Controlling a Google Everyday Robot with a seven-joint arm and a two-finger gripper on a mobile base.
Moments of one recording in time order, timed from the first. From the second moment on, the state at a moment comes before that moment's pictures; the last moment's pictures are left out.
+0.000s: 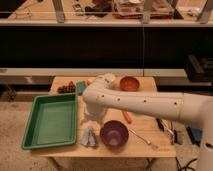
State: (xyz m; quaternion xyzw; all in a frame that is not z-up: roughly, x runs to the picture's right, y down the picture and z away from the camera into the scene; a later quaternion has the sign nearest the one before) arm -0.071 0.171 0.738 -0.19 -0.29 -0.63 0.70
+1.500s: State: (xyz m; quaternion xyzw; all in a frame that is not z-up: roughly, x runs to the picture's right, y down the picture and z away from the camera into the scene) arm -0.100 0.206 0.782 -0.22 -0.32 -0.62 0.68
